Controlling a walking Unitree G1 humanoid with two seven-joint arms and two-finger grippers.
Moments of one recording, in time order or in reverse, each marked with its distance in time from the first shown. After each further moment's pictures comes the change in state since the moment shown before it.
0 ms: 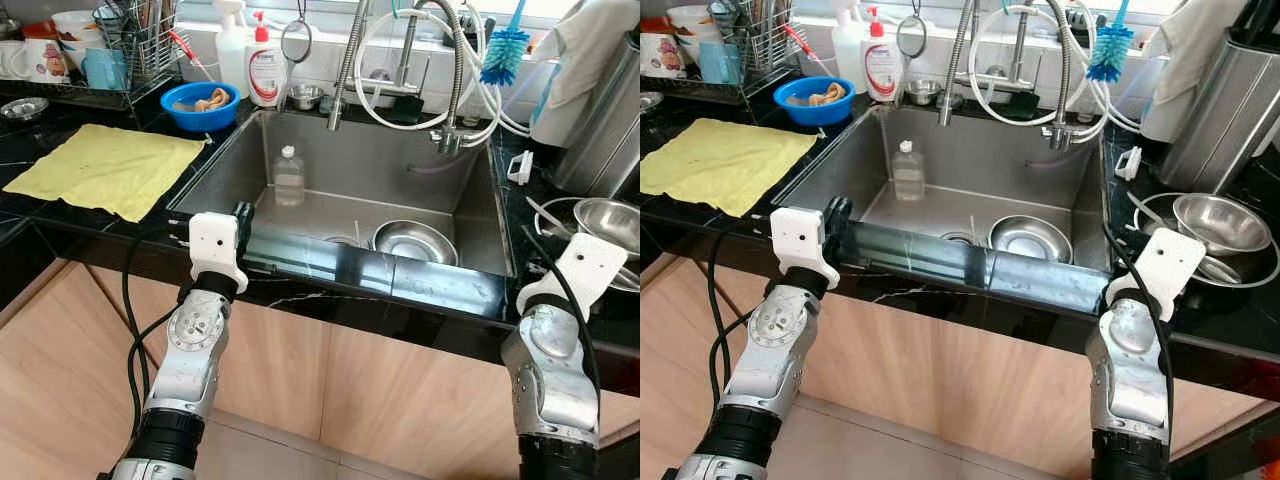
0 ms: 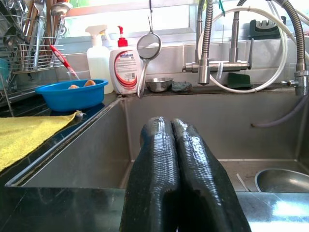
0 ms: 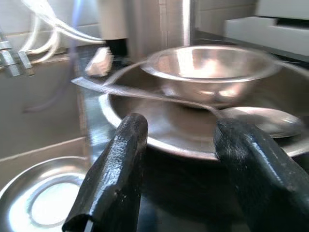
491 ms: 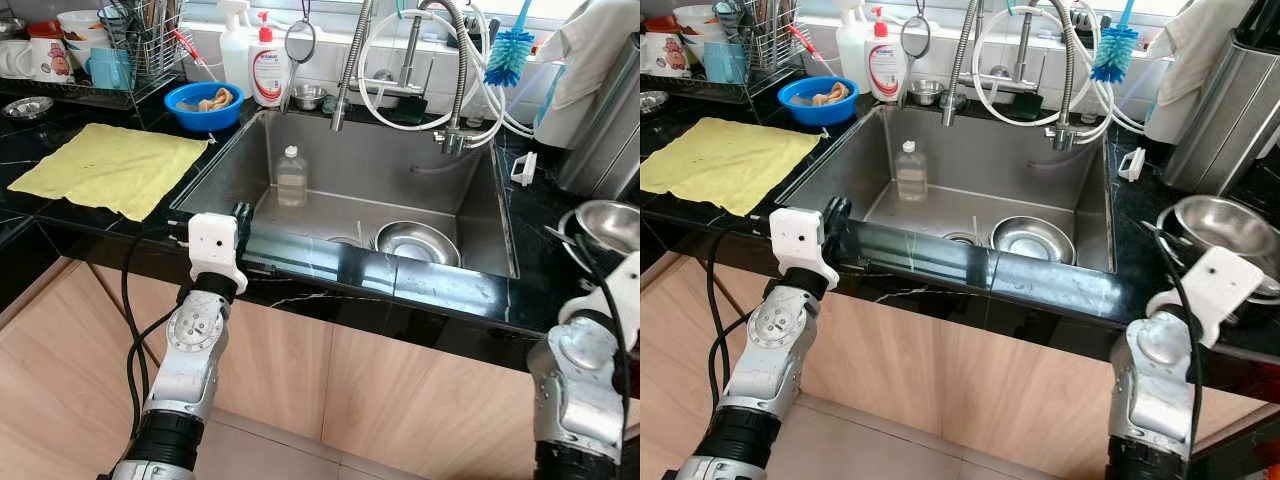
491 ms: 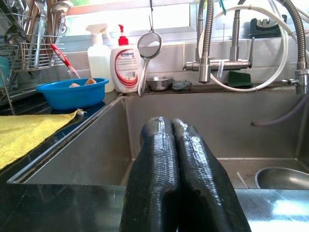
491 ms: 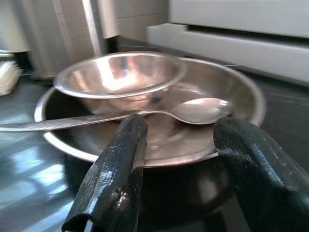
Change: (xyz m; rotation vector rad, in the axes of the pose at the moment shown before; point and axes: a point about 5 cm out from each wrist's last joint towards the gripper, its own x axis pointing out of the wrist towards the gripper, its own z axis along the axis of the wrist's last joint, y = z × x) left arm -0.002 0.000 -0.001 0.000 0.004 0.001; right arm 0.001 -0.041 0.001 -0.014 -0.015 -0.297
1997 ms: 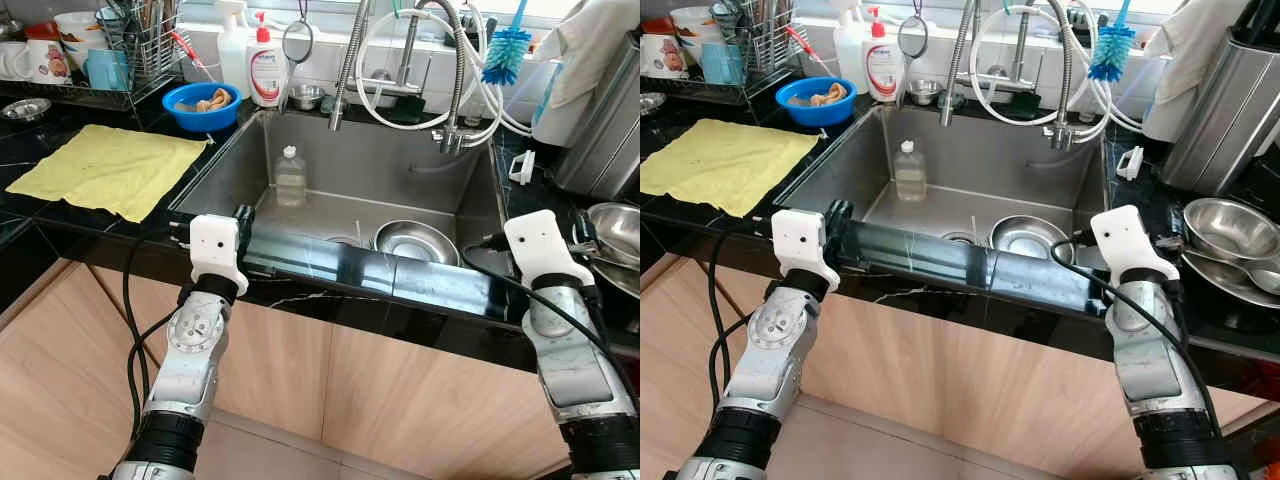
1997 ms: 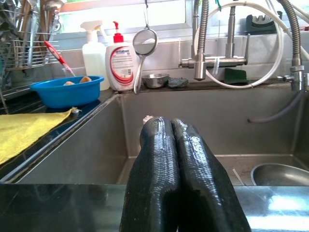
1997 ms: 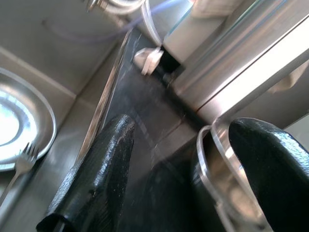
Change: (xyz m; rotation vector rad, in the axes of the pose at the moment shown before) left arm 0.000 -0.002 -0.001 -0.003 0.011 -0.014; right arm 0.009 0.050 0.009 -0.775 -0.248 0.514
